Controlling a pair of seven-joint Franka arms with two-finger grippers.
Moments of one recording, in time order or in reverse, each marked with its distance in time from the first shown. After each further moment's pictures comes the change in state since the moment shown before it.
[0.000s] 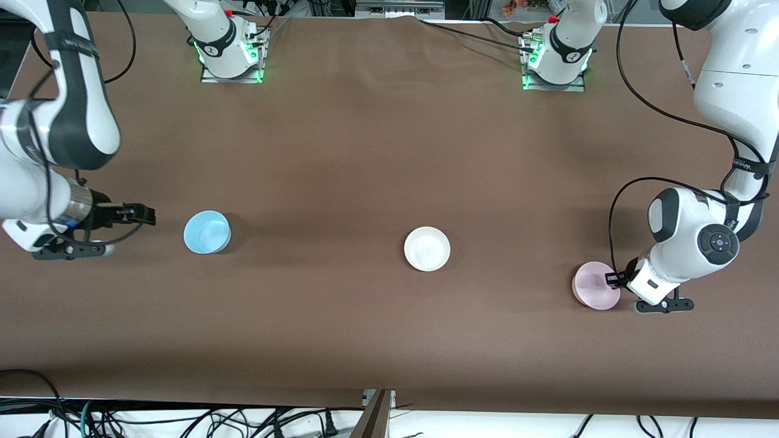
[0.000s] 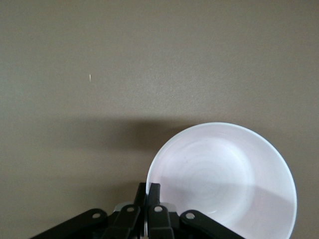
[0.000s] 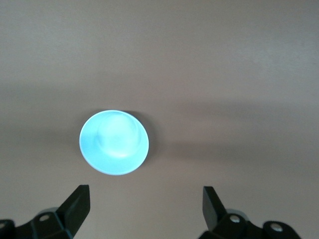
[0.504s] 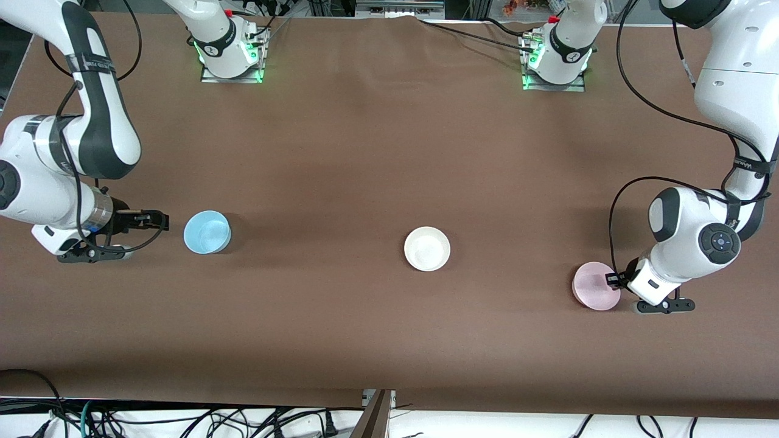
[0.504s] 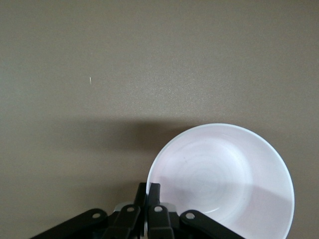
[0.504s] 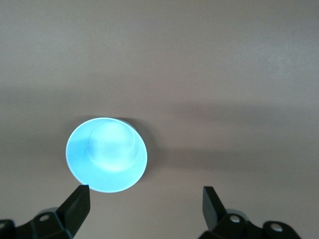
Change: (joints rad) left arm 0.000 -0.001 -0.001 0.002 0.000 0.000 -0.003; right arm -0.006 0.015 -0.001 -0.097 0.000 0.142 0.004
